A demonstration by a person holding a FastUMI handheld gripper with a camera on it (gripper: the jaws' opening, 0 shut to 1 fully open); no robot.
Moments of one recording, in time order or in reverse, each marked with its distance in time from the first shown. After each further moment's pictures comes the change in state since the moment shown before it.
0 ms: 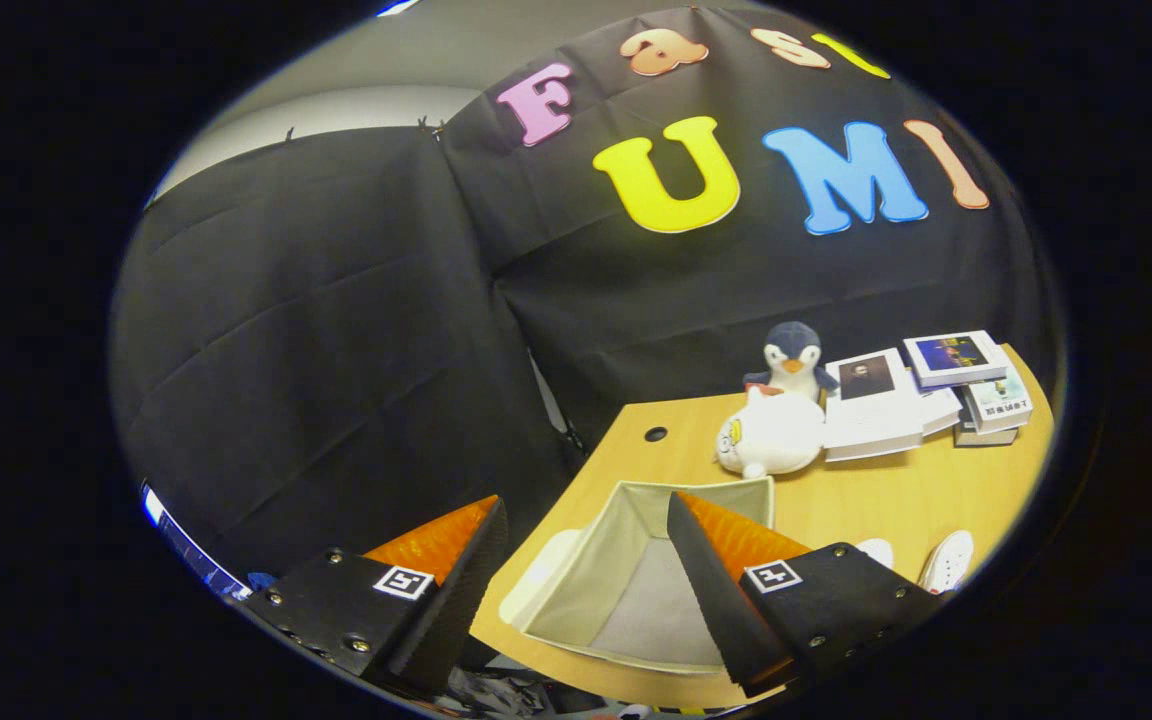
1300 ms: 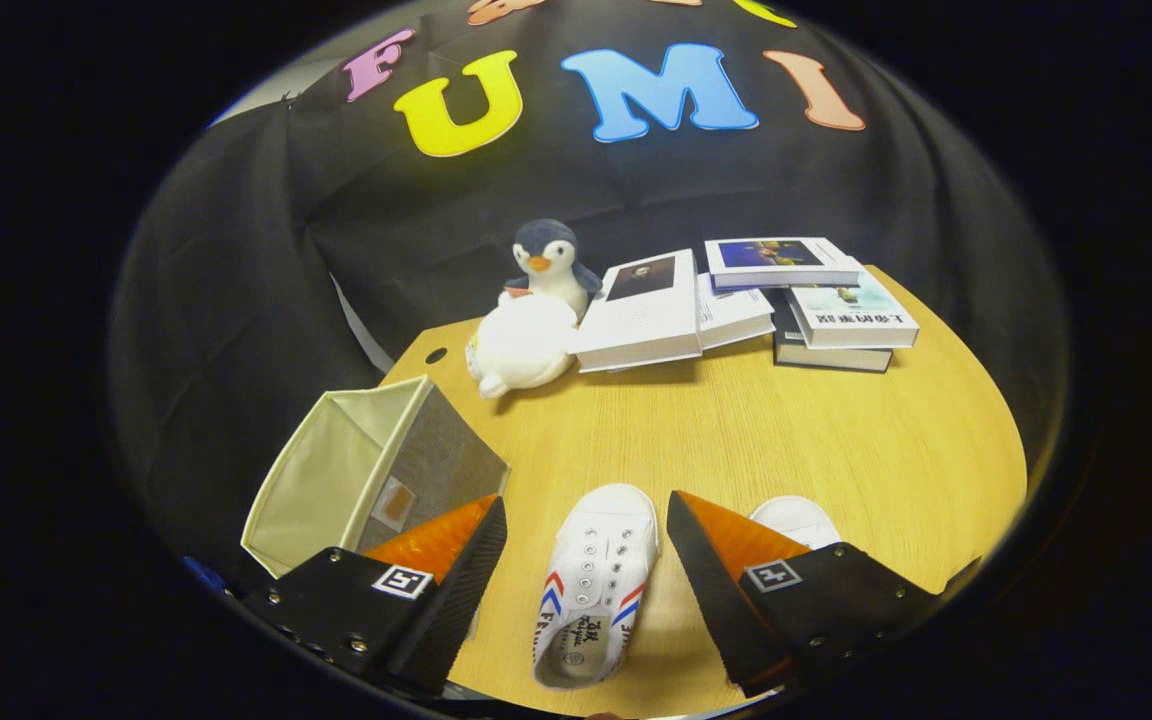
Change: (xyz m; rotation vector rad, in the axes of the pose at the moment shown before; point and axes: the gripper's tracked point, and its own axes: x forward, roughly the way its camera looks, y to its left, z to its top) arm -0.012 -0.254 -0.116 0.085 0.241 -0.353
